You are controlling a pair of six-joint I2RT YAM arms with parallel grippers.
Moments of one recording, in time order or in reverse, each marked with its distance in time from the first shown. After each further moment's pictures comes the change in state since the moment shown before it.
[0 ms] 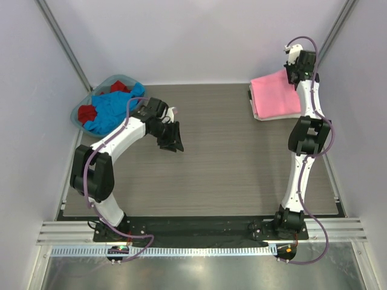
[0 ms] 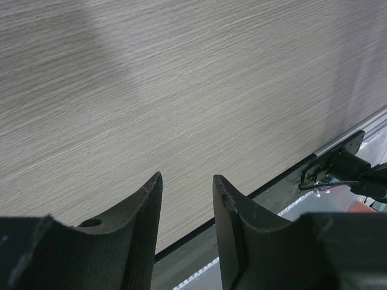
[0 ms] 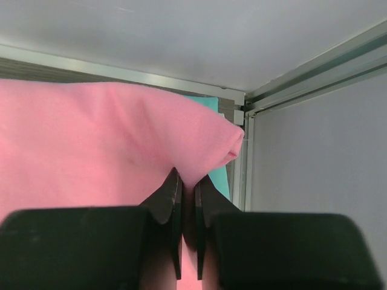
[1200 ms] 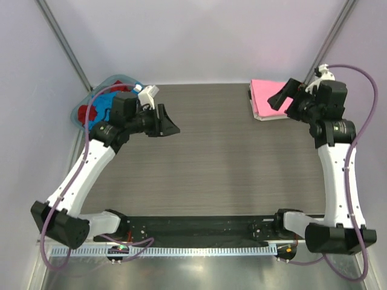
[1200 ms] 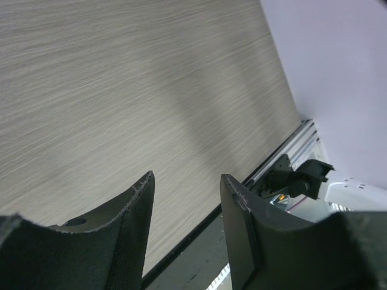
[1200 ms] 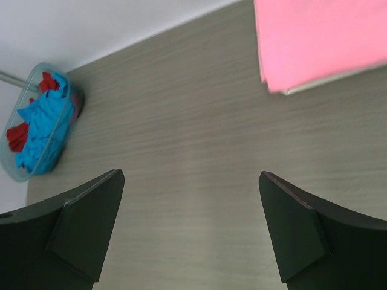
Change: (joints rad) left arm 0.019 -0.439 -0.029 0.142 0.049 -0.054; right arm 0.117 -1.281 -0.969 -0.233 -0.207 0.829
